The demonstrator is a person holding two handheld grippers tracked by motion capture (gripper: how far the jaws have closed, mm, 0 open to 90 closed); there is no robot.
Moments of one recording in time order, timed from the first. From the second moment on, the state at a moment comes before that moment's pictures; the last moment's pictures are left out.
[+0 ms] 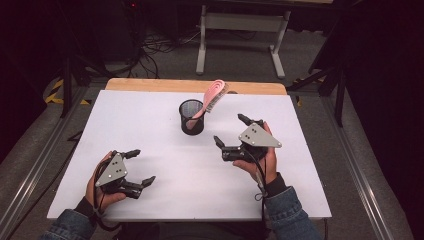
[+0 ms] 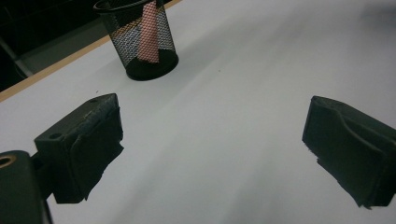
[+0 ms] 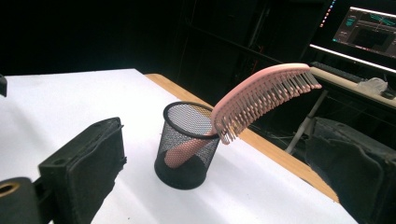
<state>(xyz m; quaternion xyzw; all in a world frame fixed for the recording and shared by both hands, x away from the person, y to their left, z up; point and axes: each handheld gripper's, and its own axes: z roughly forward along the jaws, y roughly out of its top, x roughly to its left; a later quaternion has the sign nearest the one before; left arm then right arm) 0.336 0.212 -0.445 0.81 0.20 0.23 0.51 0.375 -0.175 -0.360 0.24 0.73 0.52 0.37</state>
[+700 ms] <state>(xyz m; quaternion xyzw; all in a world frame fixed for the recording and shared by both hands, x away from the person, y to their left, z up) 0.335 0.213 -0.444 0.80 0.20 0.23 0.51 0.356 -0.187 -0.367 0.23 0.74 0.51 0.38</state>
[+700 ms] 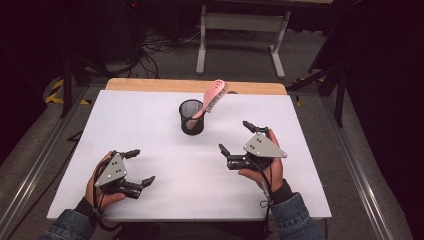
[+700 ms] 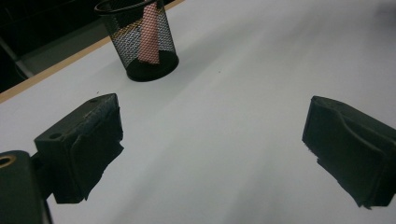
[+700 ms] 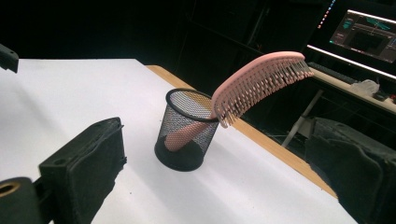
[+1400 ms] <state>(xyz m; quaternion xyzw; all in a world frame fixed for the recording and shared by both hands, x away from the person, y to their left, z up) 0.334 0.213 -0.444 0.80 0.19 0.24 0.51 0.343 -0.202 -0.384 0.22 0.75 0.48 0.40</state>
